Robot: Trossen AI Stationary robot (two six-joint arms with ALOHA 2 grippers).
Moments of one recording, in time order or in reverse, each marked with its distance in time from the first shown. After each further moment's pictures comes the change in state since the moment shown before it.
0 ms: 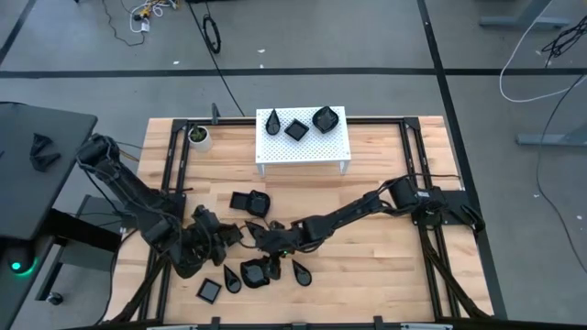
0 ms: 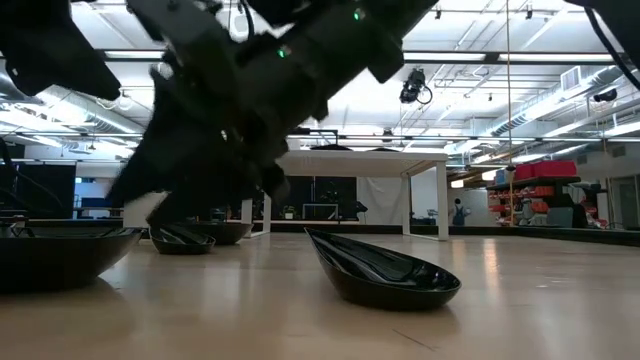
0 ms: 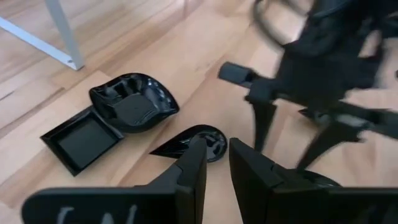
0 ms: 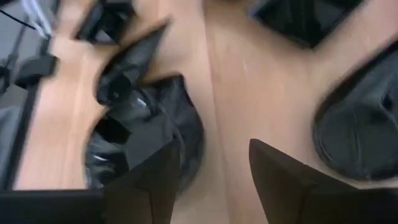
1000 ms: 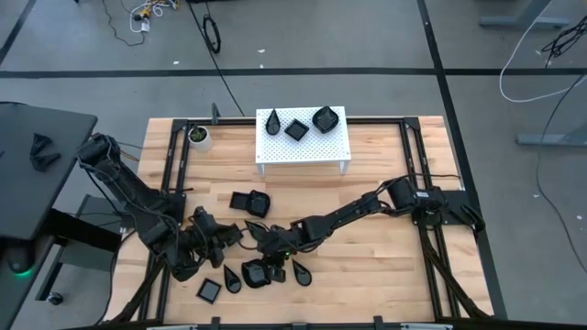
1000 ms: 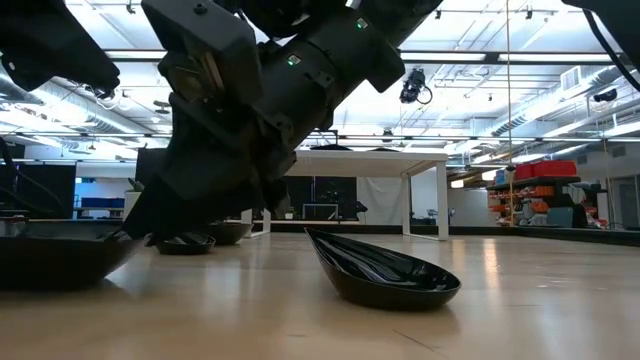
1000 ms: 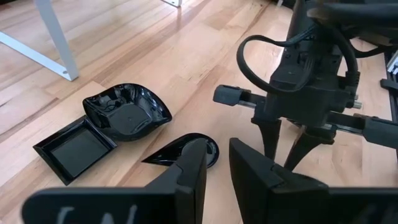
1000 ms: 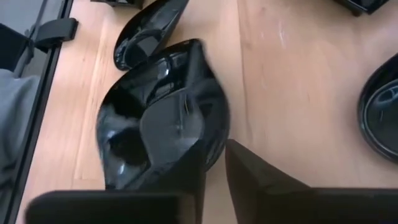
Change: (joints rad) left arm -0.034 0.000 0.000 0.022 -0.053 0.000; right arm 0.006 0.013 0.000 -0.032 -0.122 -0.042
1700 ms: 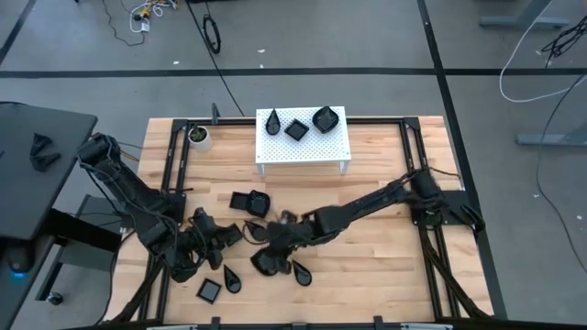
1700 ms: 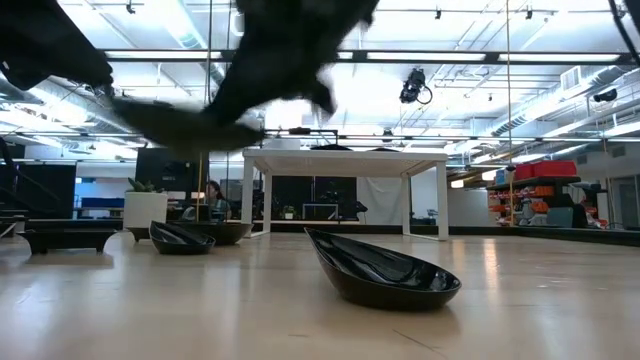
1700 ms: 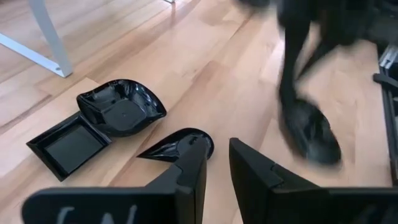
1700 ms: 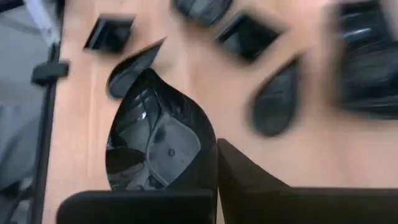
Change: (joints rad) left arm -0.018 0.000 0.000 0.004 0.009 0.000; right arm 0.014 -0.235 0.000 -0.277 0.222 0.040
